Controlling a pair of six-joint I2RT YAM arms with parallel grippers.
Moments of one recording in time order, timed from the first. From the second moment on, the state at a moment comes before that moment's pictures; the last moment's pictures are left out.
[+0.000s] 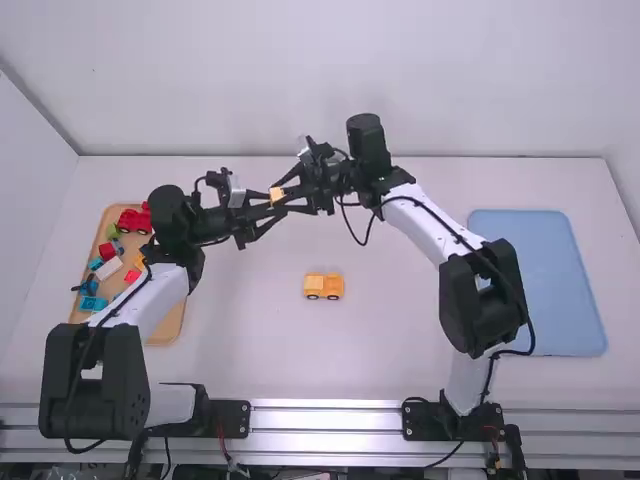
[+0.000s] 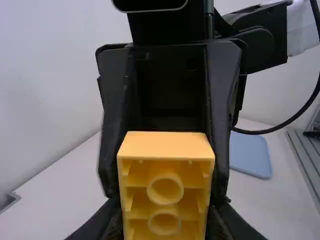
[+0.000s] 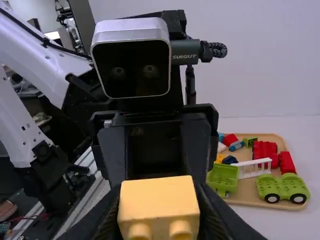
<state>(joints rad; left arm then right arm) 0.03 1.42 0.73 0.70 1.22 -0.08 0.45 1.94 1.54 0.02 -1.43 -0.24</state>
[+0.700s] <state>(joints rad) 0.03 1.42 0.73 0.46 1.05 0.04 0.25 1.90 1.54 -0.62 -0.61 -0.35</state>
